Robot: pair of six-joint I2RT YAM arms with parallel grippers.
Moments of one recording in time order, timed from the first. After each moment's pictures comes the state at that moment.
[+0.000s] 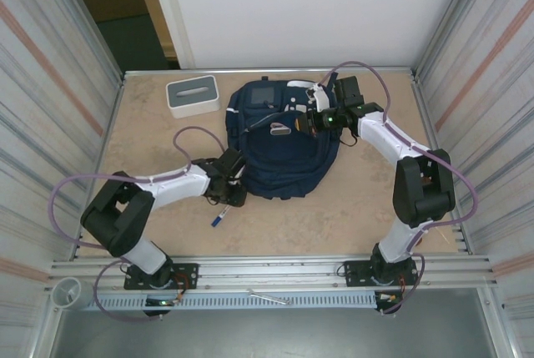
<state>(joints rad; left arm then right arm) -0.69 1.56 0.82 -0.55 -0.02 -0.38 0.28 1.72 1.30 -0.43 -0.64 0.10</state>
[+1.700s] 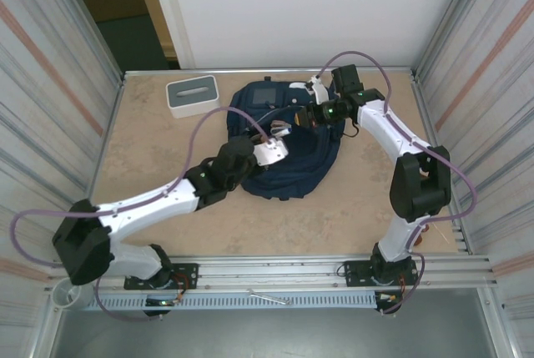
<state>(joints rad) -0.91 1.36 0.91 0.05 -0.35 0.70 0.28 1.77 1.49 -0.66 -0.66 0.05</state>
